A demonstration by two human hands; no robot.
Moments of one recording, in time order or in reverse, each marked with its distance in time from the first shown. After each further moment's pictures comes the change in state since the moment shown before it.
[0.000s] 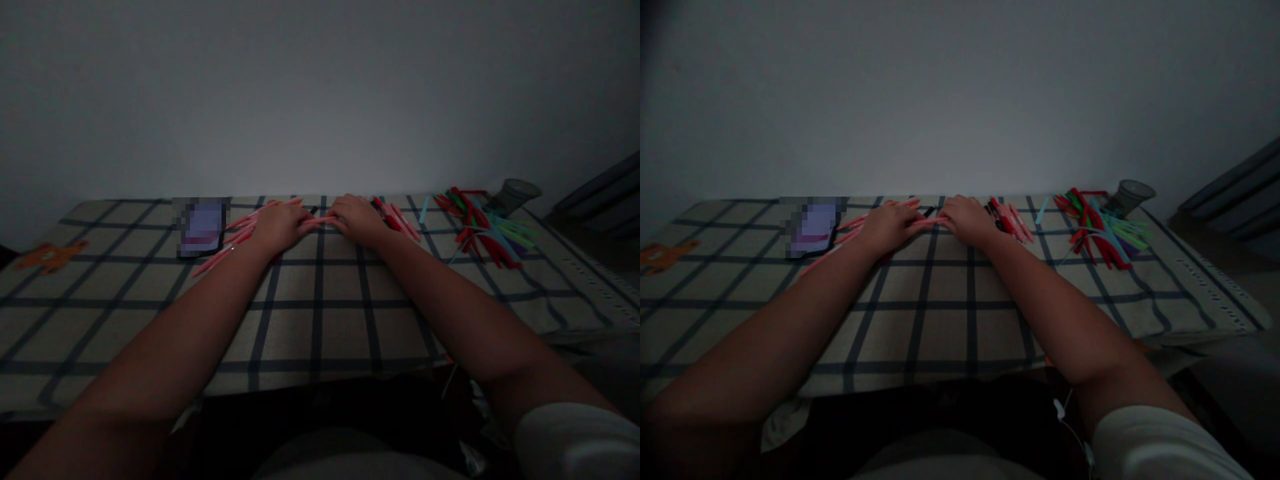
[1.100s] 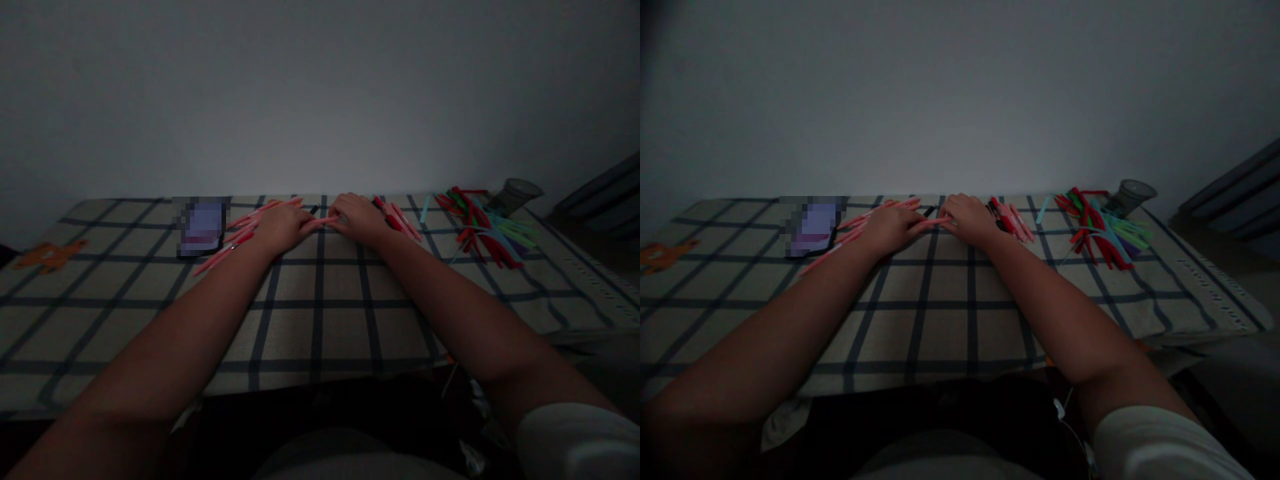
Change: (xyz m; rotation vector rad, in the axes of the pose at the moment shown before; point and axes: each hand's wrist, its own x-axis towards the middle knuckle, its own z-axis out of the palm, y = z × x) left_hand 0.000 0.005 -0.001 0.036 -0.018 0.037; right_hand -0.003 0.004 0.006 0.041 0.073 0.036
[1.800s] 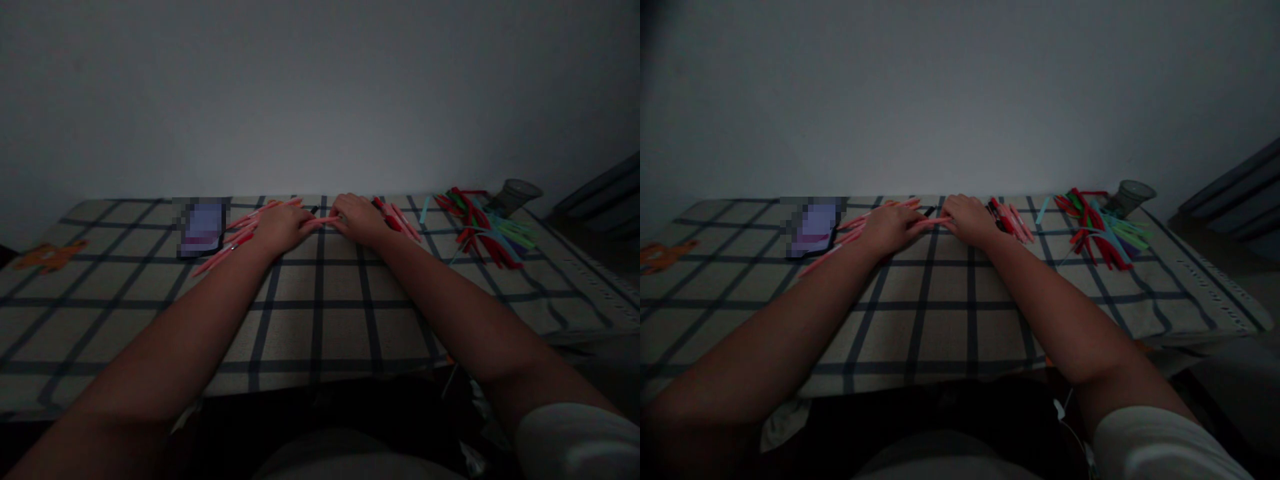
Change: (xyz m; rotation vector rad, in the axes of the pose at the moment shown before) left_hand -0.002 0.003 -0.006 -0.015 -0.003 -0.031; right_hand 0.000 -0.002 -0.003 0.010 -0.004 0.020
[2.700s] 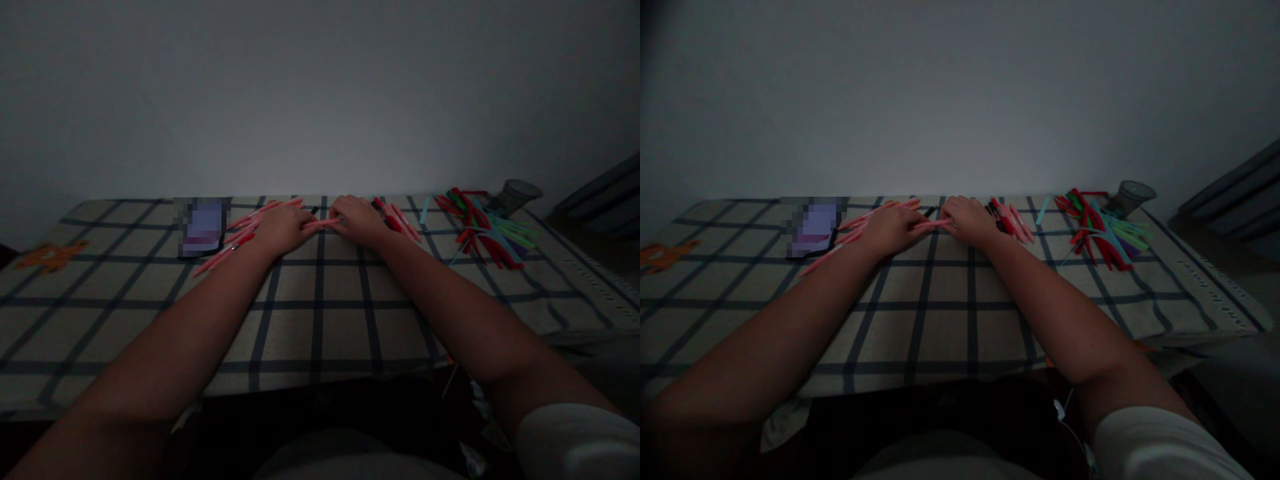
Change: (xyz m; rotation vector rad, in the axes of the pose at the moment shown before) left_hand 0.000 -0.002 0.004 -0.013 0.006 0.003; right_hand 0.000 0.001 0.004 0.003 -0.012 0.001
